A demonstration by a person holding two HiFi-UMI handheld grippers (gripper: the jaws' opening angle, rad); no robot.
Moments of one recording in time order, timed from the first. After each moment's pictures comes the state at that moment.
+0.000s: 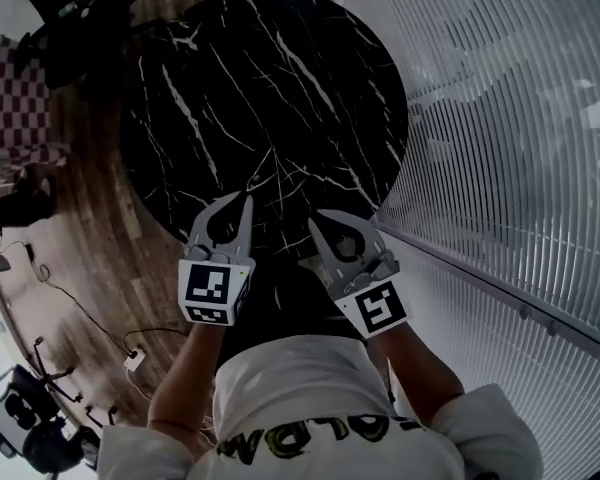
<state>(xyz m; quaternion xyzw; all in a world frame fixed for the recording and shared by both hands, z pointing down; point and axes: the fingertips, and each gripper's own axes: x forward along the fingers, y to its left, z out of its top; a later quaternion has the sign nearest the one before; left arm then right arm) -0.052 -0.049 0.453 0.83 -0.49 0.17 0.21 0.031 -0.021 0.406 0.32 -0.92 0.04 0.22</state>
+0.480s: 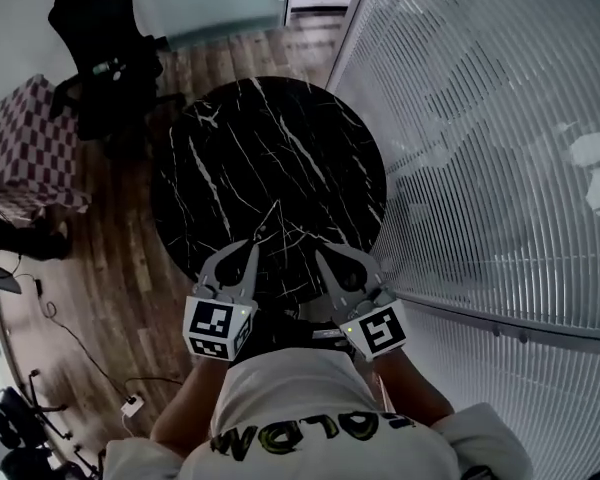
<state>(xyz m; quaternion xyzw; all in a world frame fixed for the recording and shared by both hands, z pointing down) -0.052 -0.029 0.331 0.84 -0.49 0.12 0.19 0.037 -0.024 0.274 0.36 -0.92 0.01 0.11</state>
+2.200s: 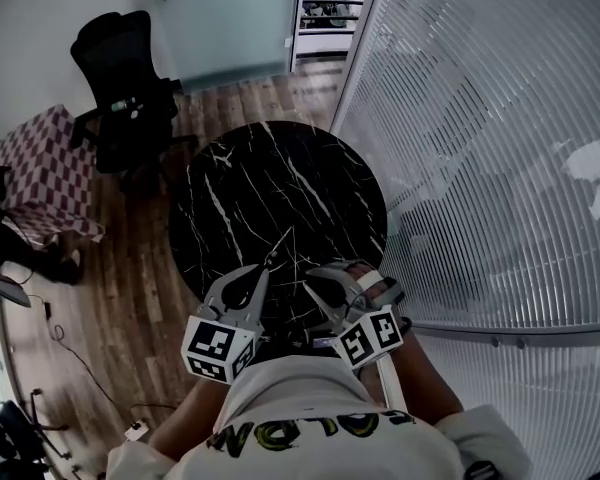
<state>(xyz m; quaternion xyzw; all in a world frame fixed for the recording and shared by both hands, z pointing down) -0.053 -0.004 0.257 0.86 -0.46 0.09 0.17 0.005 0.013 0.293 0.17 -0.88 -0.26 0.35</state>
